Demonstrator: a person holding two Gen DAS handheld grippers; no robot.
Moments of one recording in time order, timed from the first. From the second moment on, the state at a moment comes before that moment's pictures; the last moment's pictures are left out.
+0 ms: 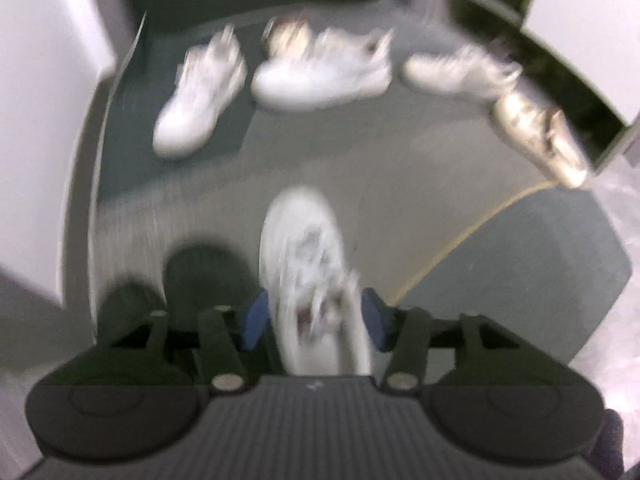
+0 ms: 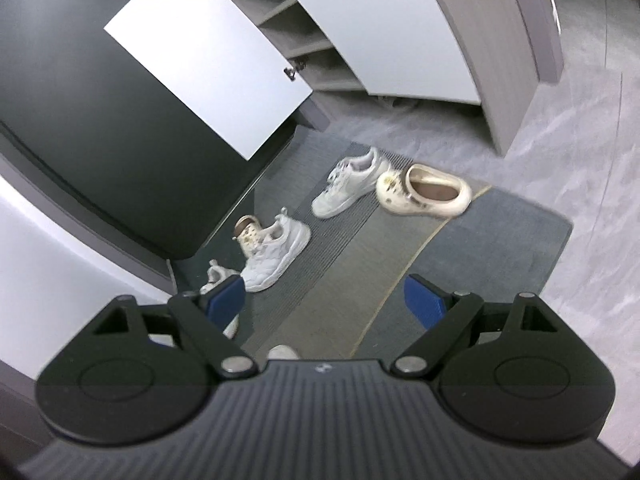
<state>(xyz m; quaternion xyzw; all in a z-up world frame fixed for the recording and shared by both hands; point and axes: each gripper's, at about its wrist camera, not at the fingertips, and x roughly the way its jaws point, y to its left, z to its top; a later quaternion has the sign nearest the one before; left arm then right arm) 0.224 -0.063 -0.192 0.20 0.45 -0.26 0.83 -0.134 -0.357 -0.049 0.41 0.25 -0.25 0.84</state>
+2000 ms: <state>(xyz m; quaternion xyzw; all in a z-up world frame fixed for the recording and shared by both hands) 0.417 -0.634 -0.336 0.28 0.47 -0.41 0.73 -0.082 -0.504 -0.189 0.64 0.32 -0.28 0.64</state>
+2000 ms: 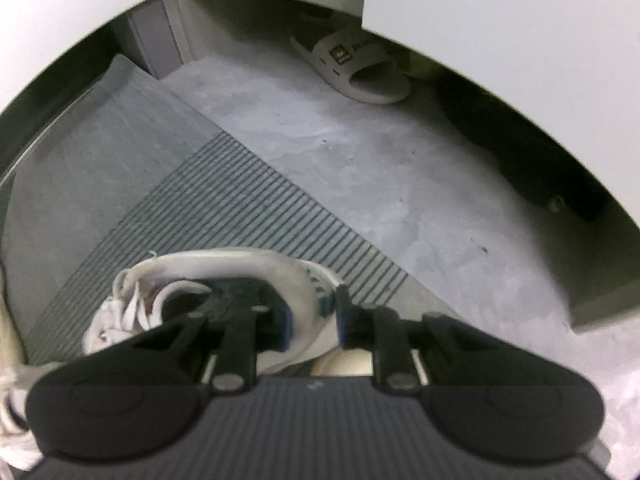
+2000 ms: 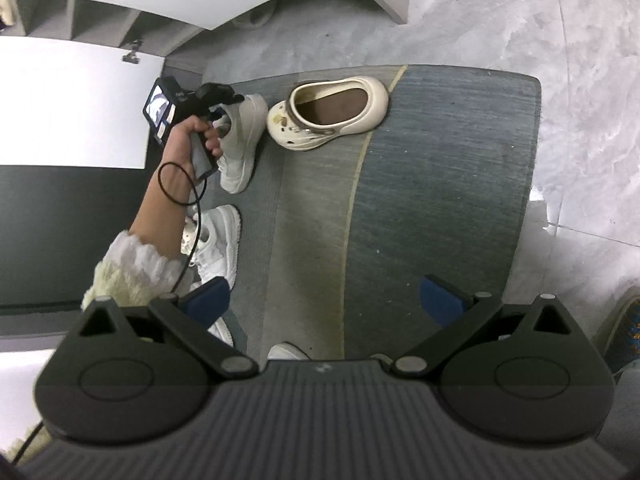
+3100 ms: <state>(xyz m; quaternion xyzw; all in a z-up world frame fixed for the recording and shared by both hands) 0.145 -0.414 -0.376 0.46 0.43 -0.52 0.58 -0.107 -0.422 -0.131 0.57 0.31 -0.24 0.72</state>
